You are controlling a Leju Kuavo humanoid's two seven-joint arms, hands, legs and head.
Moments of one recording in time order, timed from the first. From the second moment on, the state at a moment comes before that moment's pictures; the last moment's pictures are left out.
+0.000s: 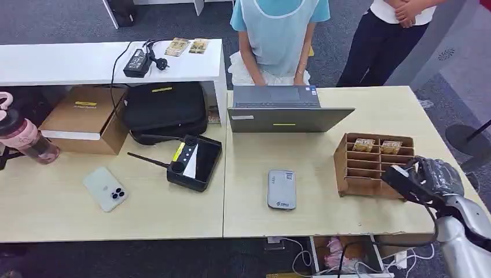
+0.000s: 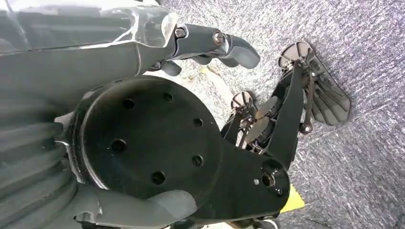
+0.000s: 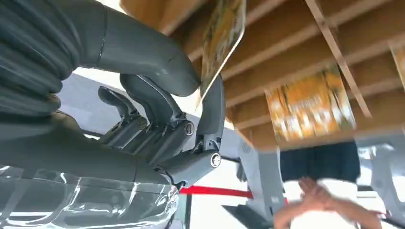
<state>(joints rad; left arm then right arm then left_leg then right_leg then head) -0.07 -0.20 1.34 -0.20 -0.36 0.11 -0.06 -0.32 -0.42 -0.02 -1.09 0.93 0.00 -0.16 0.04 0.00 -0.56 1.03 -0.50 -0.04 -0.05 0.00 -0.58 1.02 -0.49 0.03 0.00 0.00</state>
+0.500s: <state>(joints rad) -0.07 -0.21 1.34 -0.20 -0.36 0.10 -0.06 -0.38 -0.40 -0.04 -1.10 0.93 -0.06 -0.18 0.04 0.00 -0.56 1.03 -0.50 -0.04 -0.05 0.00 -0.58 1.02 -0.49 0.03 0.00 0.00</state>
